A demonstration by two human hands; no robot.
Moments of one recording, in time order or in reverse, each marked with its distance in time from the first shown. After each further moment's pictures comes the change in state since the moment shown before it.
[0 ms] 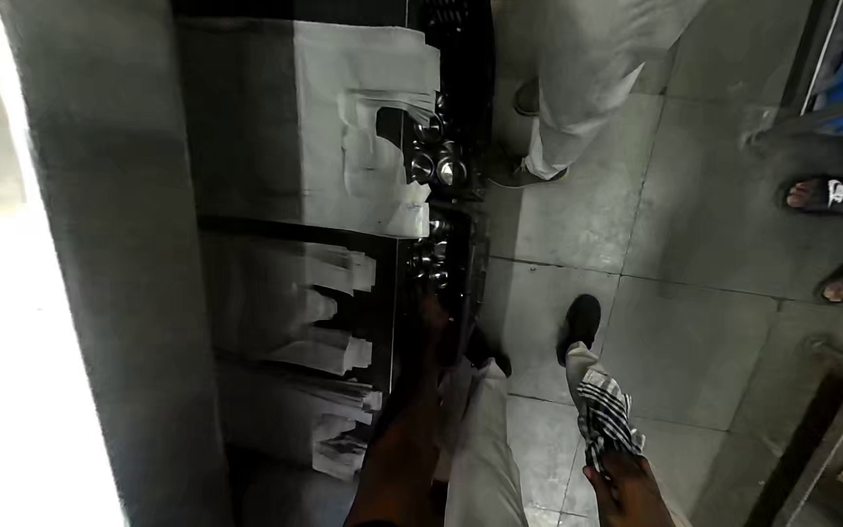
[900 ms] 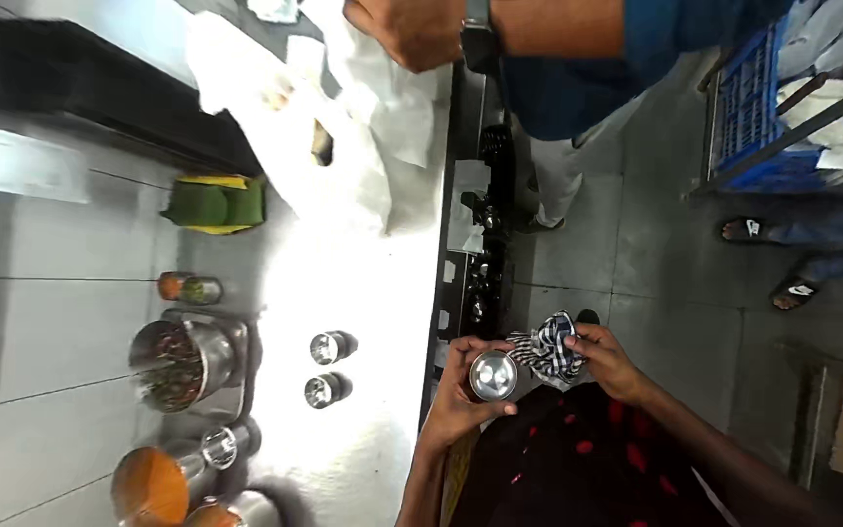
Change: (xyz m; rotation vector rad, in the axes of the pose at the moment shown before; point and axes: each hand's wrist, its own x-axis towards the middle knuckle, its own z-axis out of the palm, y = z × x) left_hand -0.431 0.000 -0.352 -1.374 -0.257 0.851; right_hand -0.087 -0.205 -0.192 1.193 -0.176 -0.600
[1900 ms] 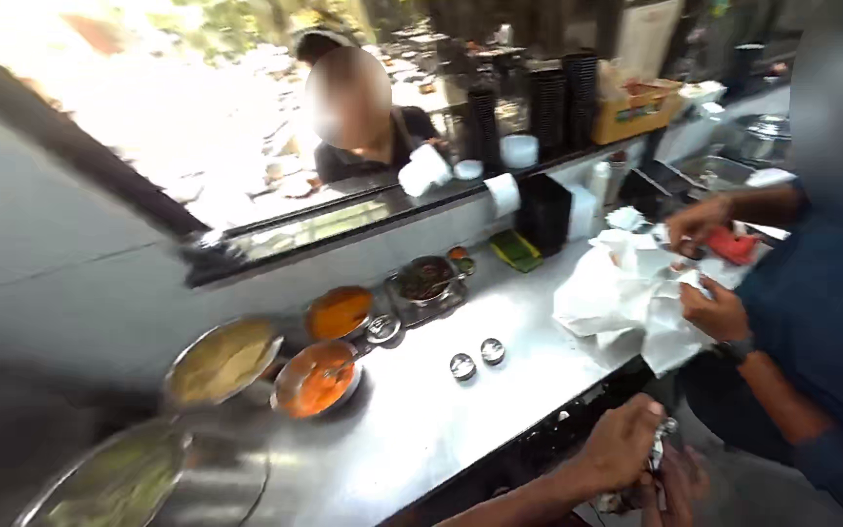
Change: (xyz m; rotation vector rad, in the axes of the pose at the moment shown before) left_hand 0.030 0.116 0.034 0.207 0.499 0.268; right_hand 0.026 -0.071 0.137 -1.108 -0.173 -0.887
